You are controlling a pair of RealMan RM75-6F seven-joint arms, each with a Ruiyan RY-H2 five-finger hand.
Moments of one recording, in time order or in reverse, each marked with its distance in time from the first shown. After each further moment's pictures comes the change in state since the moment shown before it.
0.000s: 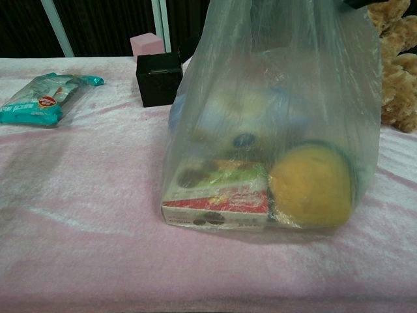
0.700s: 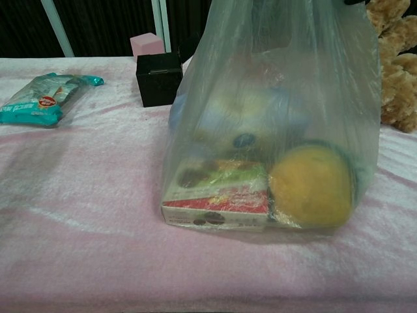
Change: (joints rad) left arm -0.001 -0.001 -0.001 -0.003 -0.001 -0.004 0.005; right arm -0.014 0.017 -0.002 0.000 -0.029 0.002 0.033
